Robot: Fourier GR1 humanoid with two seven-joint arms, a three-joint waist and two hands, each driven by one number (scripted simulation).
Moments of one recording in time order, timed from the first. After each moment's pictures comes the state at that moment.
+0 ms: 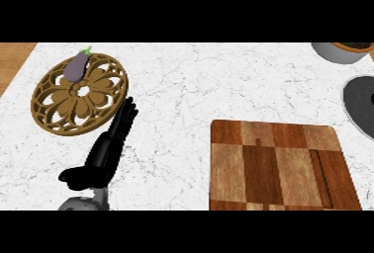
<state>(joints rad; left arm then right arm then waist) -0.05 0.05 -0.18 -1.58 0.01 0.03 -0.11 -0.72 -0.68 -0.66 -0.31 0.82 -0.48 -0.04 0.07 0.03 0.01</state>
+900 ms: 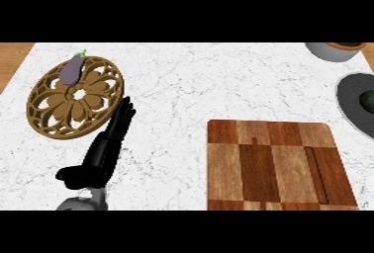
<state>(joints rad) -0.05 0.05 -0.17 -1.60 0.01 0.03 -0.08 -0.73 -0.72 -0.93 -0.25 0.51 -0.31 -0.39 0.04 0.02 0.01</state>
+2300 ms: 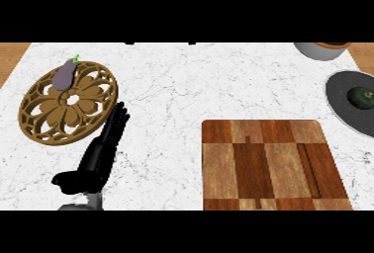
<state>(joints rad) 0.00 0.04 -0.14 -1.59 -0.01 0.02 -0.10 -0.35 -0.72 -0.84 -0.40 0.19 0.20 -0.65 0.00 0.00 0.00</state>
